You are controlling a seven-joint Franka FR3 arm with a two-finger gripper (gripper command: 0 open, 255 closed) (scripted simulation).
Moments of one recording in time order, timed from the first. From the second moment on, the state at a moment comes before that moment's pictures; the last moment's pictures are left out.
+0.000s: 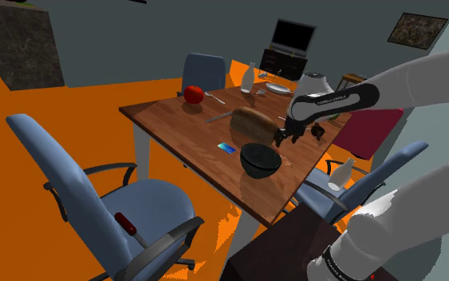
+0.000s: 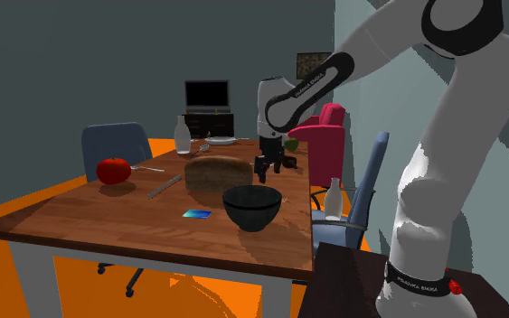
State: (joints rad) arm -0.20 -0.27 -0.16 -2.48 -0.26 2.32 0.07
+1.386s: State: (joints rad) arm -0.04 0.00 -0.40 -2.41 0.35 2.51 -0.88
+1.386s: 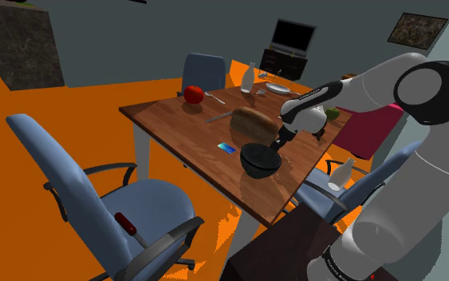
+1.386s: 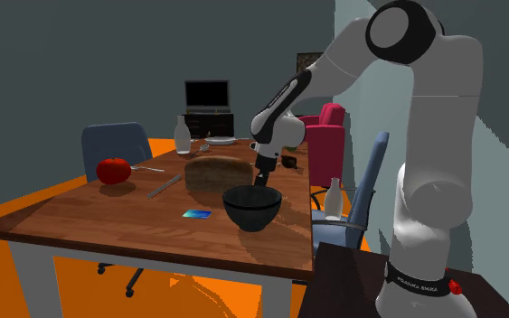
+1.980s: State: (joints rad) arm -0.04 0.00 -0.40 -2.41 0.34 2.50 -0.87
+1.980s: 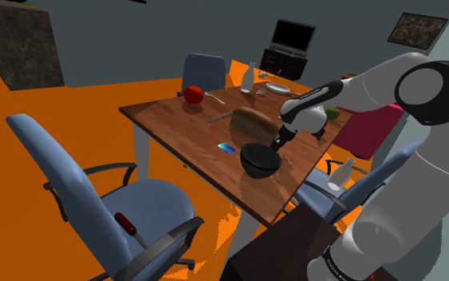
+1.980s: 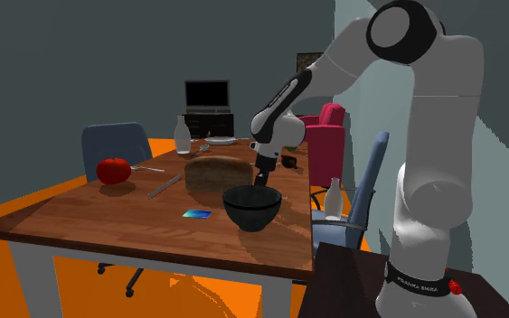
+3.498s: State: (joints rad) arm -0.06 -0.19 -0.39 -2.28 0.16 2.21 -0.70
